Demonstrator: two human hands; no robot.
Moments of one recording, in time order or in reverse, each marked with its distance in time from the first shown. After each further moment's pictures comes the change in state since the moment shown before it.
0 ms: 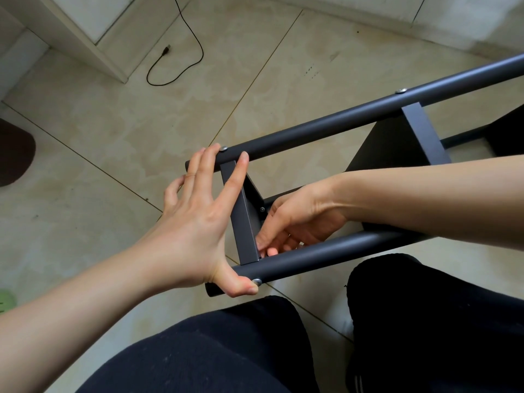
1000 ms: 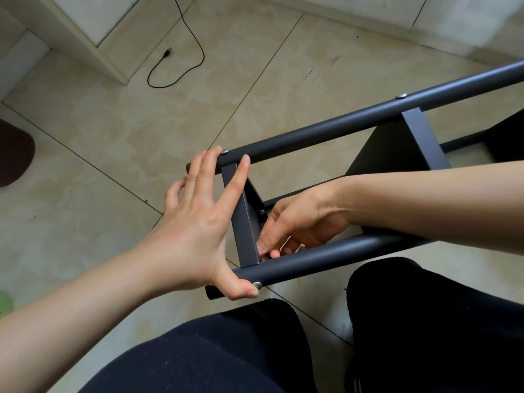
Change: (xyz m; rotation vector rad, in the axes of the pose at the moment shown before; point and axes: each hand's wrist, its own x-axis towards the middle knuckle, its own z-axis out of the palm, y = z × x) left_hand 0.000 -0.001 0.004 0.010 0.030 0.016; right_hand -0.003 0.001 0.001 -0.052 0.025 -0.031
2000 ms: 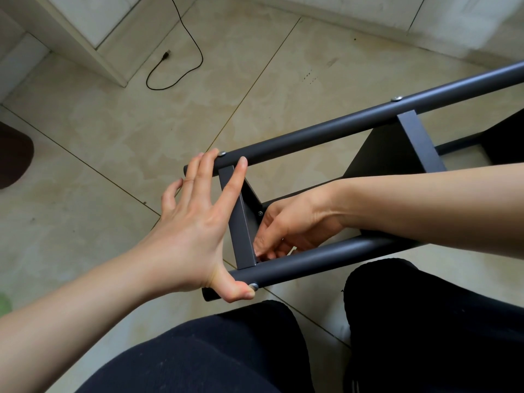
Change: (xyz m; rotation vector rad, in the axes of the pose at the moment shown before) left_hand 0.000 0.001 0.000 0.026 -0.006 -0.009; right_hand 0.003 0.001 0.004 -0.017 0.032 -0.063
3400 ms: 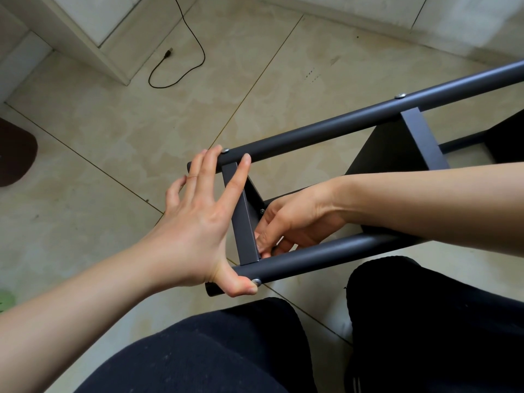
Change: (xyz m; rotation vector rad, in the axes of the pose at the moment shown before) left_hand 0.001 0.000 -0.001 -0.005 -0.008 -0.003; right_hand 0.001 0.000 -0.002 0.028 -0.057 0.003
